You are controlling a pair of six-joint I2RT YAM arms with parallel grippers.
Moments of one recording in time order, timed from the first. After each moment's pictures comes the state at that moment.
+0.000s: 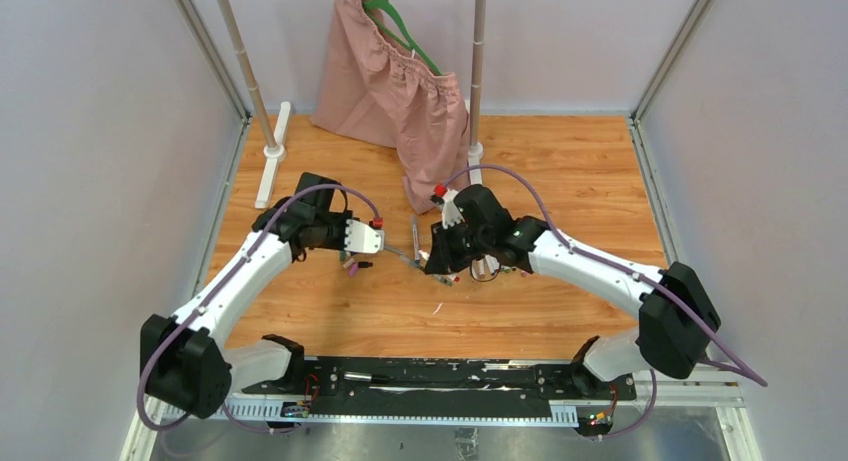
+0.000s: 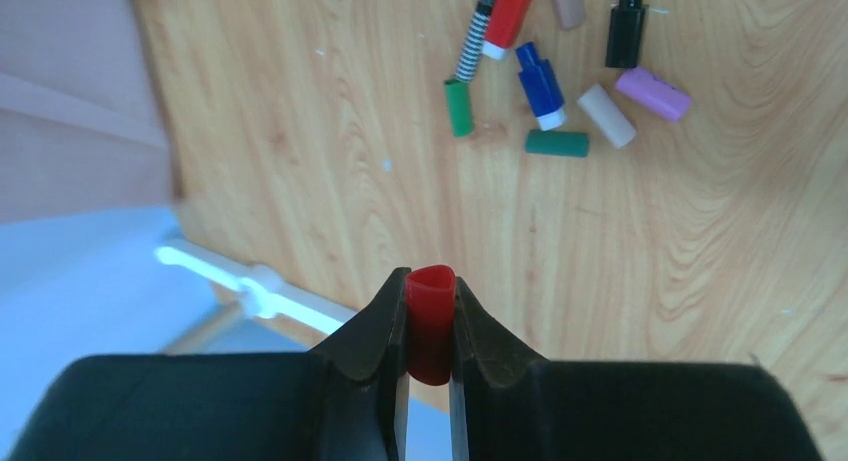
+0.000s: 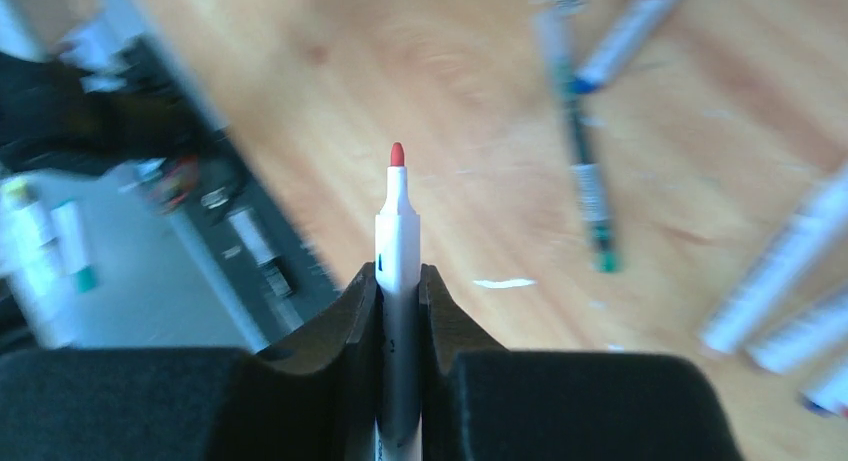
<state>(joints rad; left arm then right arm) -0.36 1.15 0.90 -0.71 0.06 1.39 0.83 1.42 1.01 -0.34 -0.46 0.40</state>
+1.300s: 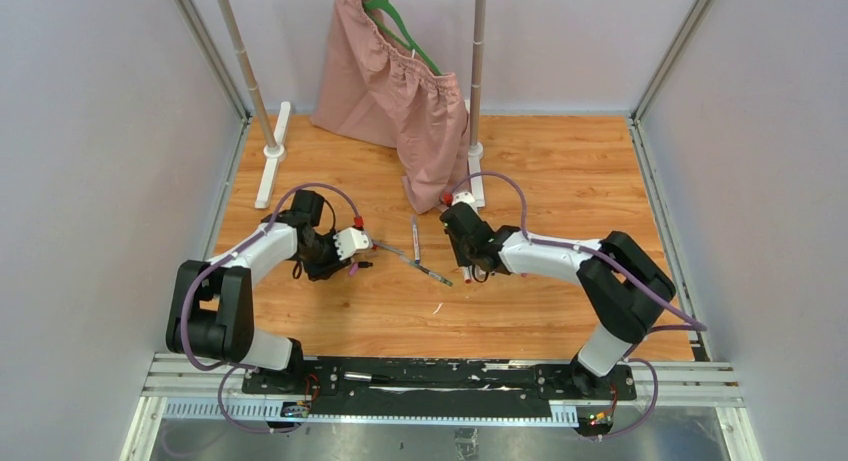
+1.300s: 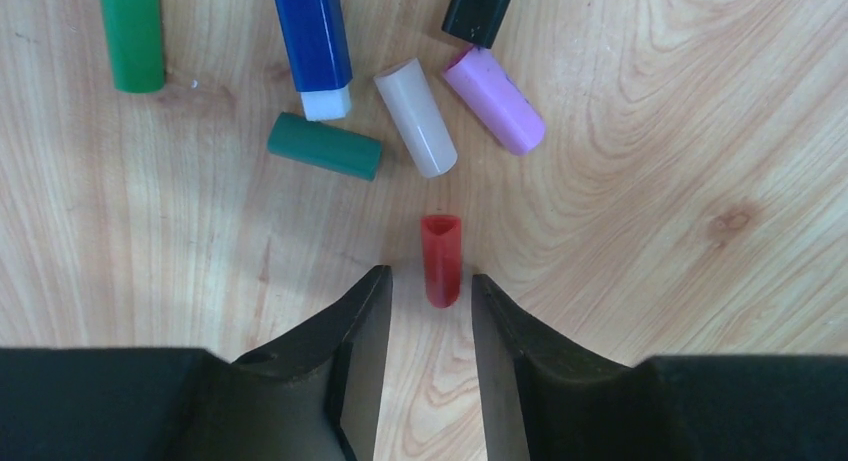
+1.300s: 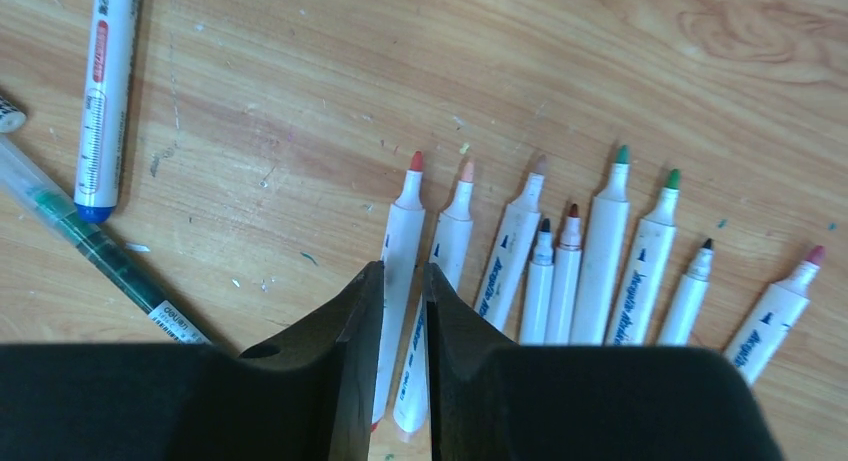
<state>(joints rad) -0.13 1.42 0.74 -0.63 0.25 1.06 0.81 1.66 0.91 -0.18 0.31 0.33</state>
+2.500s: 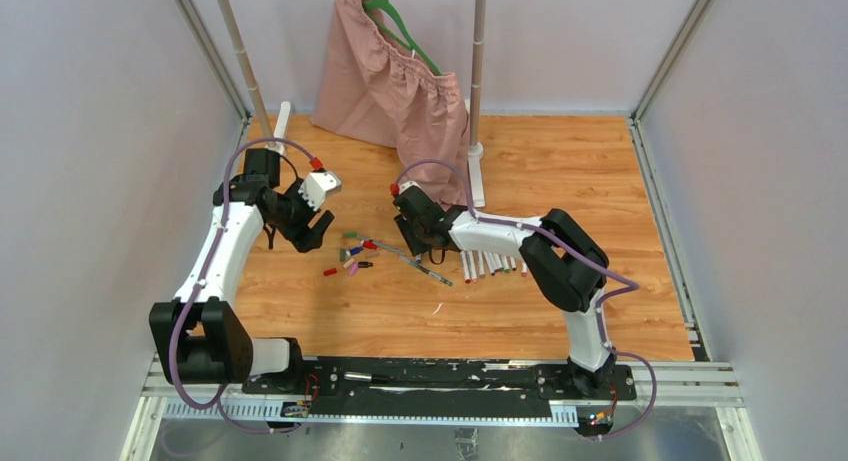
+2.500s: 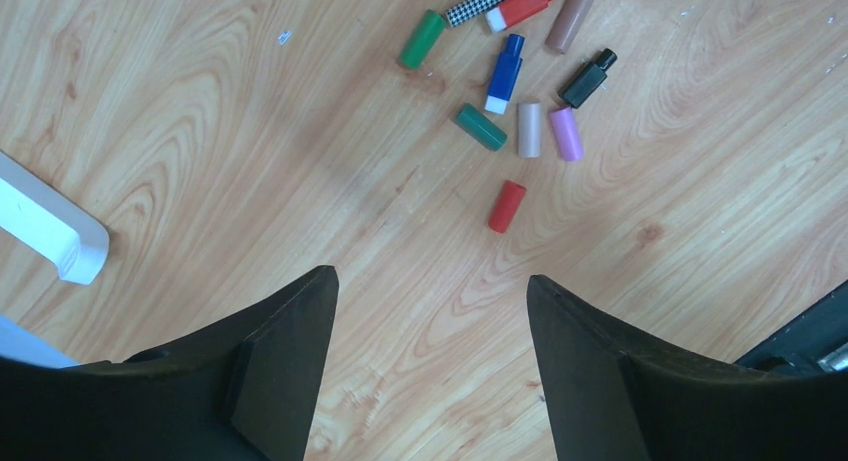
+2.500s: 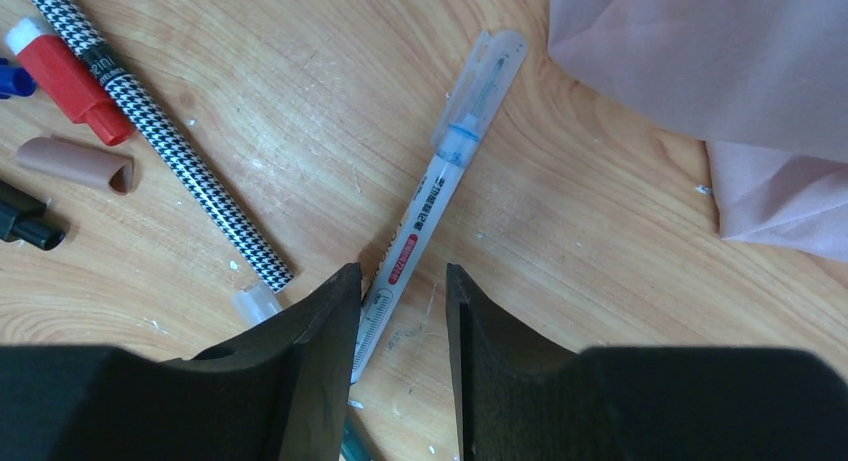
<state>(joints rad) 0.04 1.30 1.09 -0.93 0.40 0.81 0.89 1.99 1.35 -0.27 0.18 0.23</state>
